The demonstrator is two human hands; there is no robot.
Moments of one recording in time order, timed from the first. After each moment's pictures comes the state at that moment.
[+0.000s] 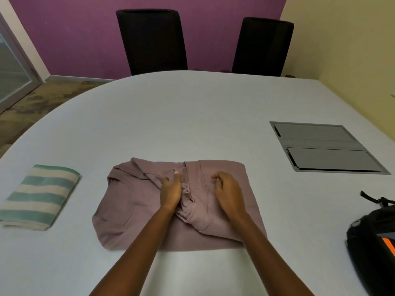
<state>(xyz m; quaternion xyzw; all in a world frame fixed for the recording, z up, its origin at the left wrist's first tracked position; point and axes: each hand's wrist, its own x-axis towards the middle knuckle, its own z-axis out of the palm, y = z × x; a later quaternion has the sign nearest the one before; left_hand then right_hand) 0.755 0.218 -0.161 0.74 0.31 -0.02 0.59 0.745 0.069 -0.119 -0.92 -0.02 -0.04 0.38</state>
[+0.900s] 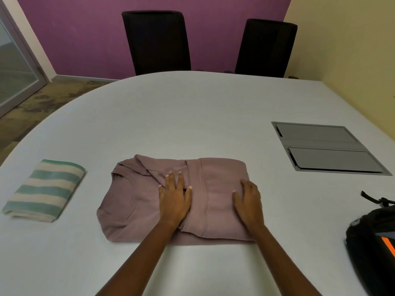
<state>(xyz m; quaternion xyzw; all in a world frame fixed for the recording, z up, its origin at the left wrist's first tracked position) 0.713 0.213 -0.163 0.97 0.09 -0.01 0.22 0.729 0.017 -0.157 -0.94 0.06 -0.03 0.34</state>
